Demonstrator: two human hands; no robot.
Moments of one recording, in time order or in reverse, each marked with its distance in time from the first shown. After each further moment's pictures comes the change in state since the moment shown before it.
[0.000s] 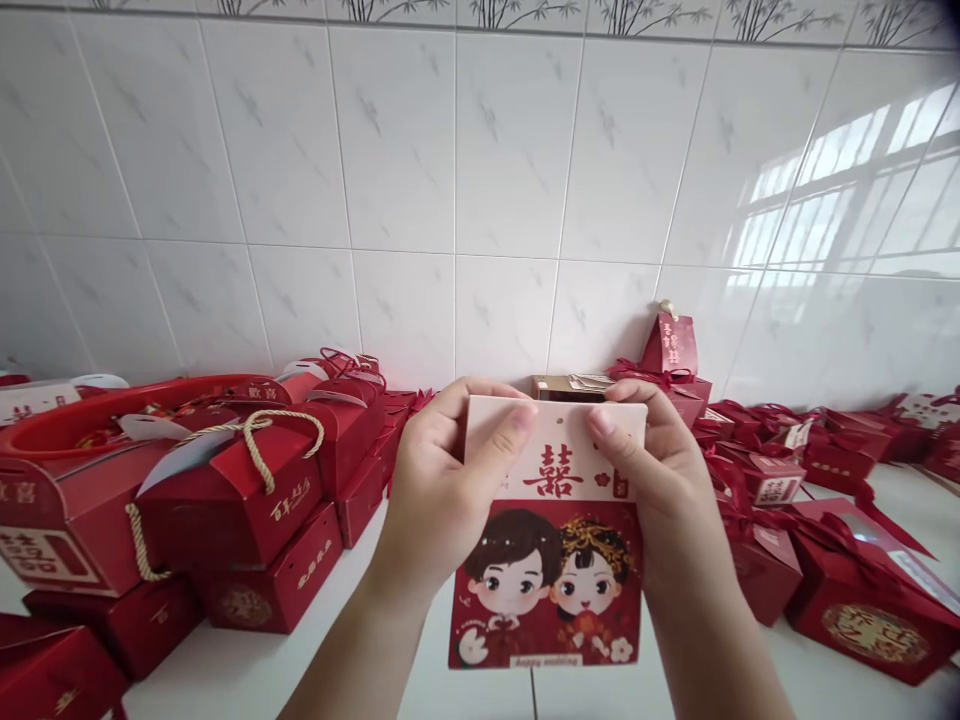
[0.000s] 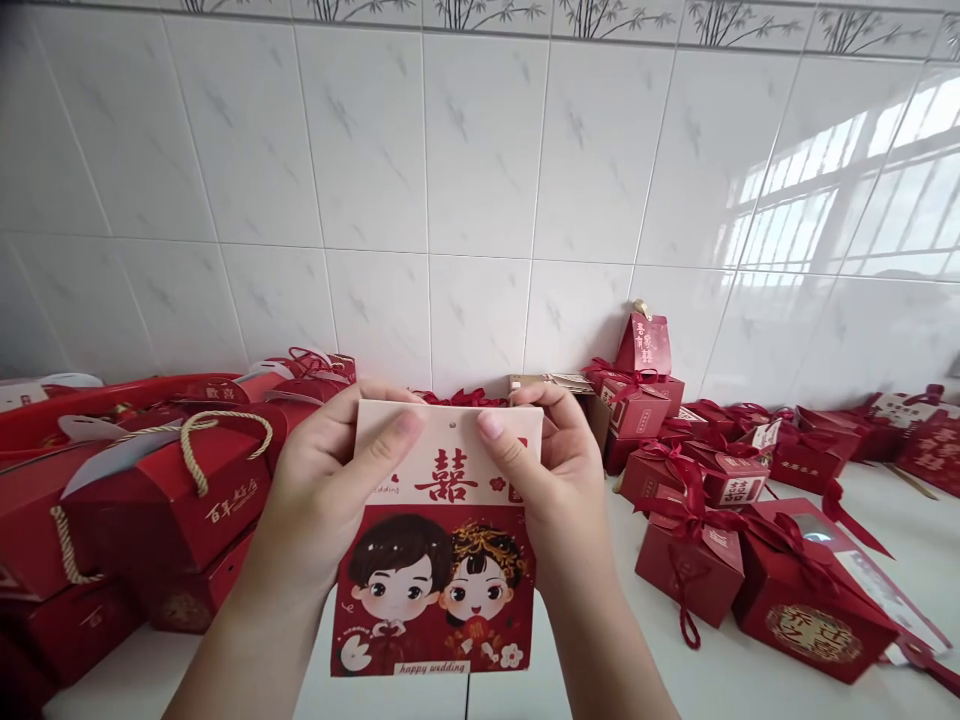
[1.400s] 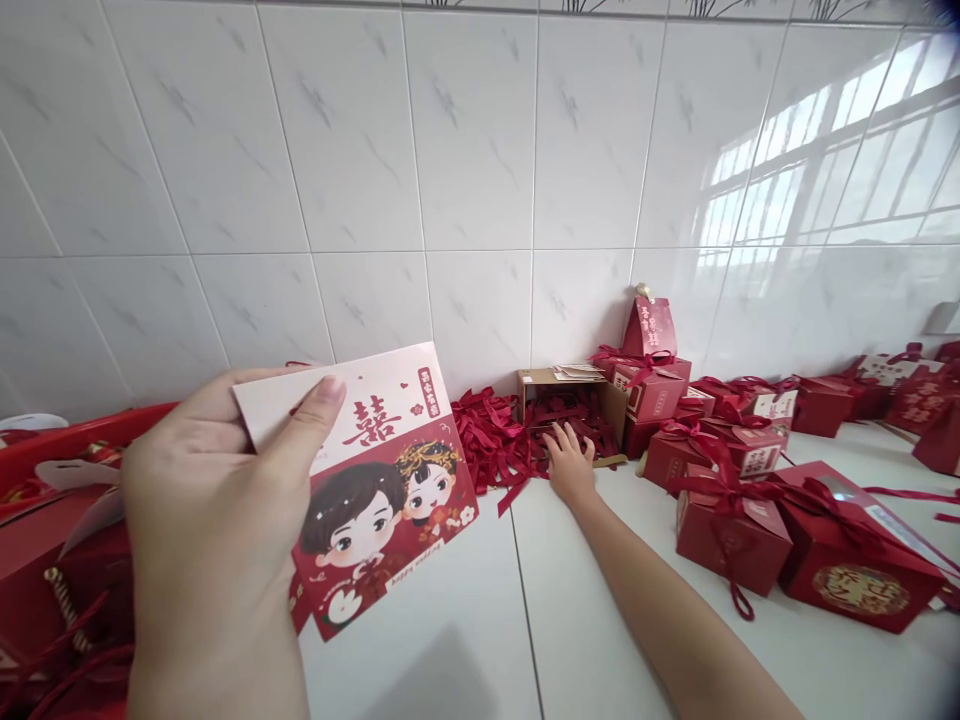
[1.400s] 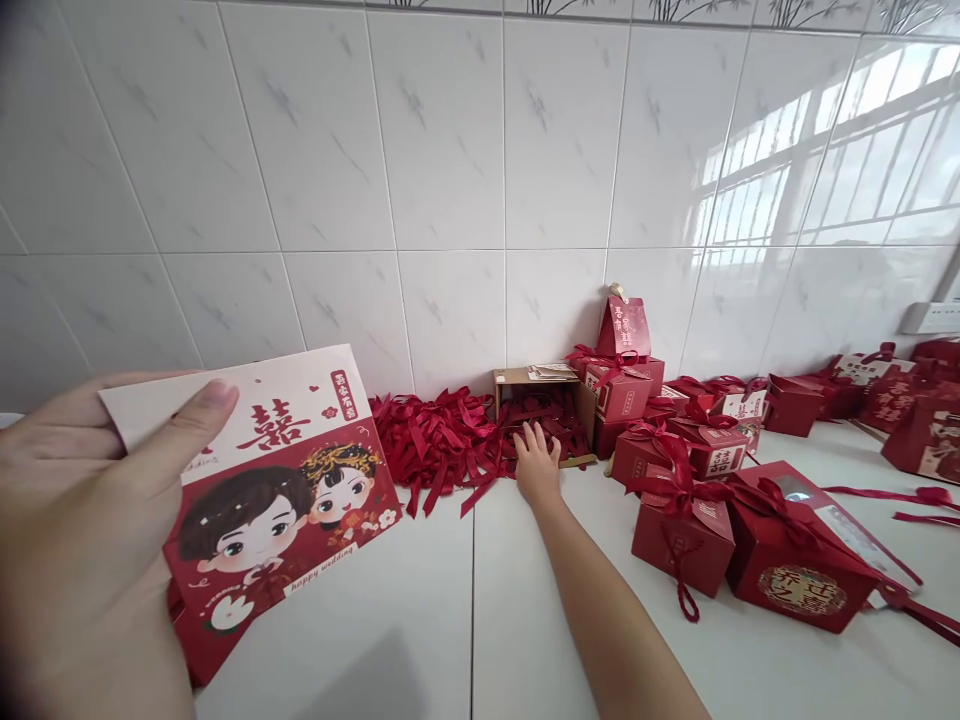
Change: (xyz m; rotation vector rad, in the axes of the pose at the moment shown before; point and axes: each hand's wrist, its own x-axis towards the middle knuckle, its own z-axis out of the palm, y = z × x) left_hand 0.023 0.014 -0.041 0.352 0.737 0.268; right_hand 0.115 0.220 -0.181 -1.851 0.069 -0.150
